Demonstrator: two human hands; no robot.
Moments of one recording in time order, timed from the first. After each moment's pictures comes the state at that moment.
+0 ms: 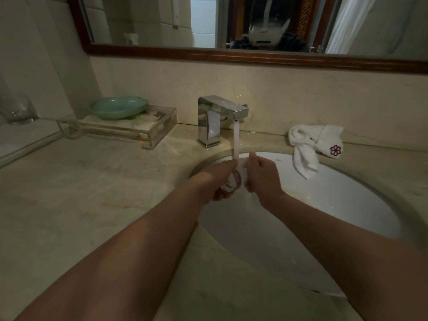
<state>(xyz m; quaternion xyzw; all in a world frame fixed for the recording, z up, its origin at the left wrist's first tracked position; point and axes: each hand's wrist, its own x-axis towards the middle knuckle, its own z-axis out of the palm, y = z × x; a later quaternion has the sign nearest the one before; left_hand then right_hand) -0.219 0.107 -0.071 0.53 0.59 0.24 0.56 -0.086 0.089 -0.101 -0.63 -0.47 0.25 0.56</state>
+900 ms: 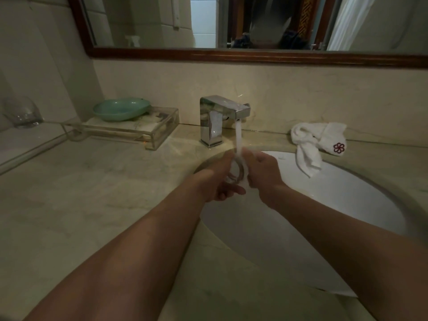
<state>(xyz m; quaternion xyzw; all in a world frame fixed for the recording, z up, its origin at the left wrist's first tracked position) -0.224 0.108 -0.066 0.51 0.54 0.25 0.62 -0.095 0.090 -0.087 -0.62 -0.44 0.32 0.56</state>
